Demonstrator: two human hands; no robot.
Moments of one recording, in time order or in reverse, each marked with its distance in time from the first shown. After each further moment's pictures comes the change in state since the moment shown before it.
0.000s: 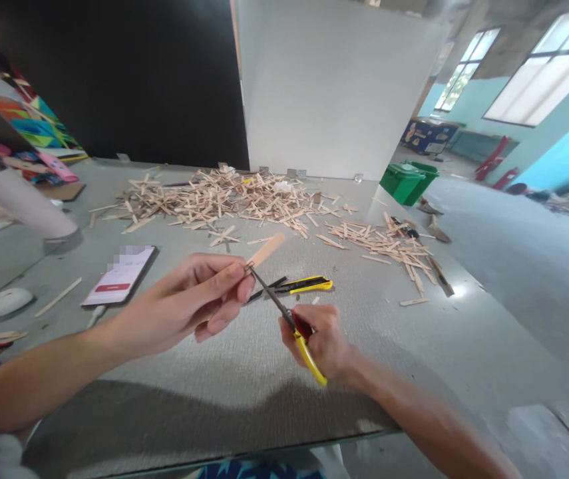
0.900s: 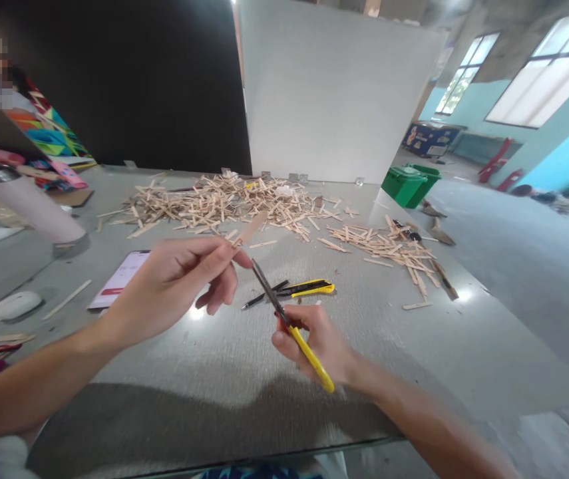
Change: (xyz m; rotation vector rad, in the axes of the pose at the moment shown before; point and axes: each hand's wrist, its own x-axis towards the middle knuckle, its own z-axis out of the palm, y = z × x) left_hand 0.001 0.009 -0.010 0.441 0.270 0.223; right_hand -0.004 0.002 -0.004 0.581 -0.380 0.410
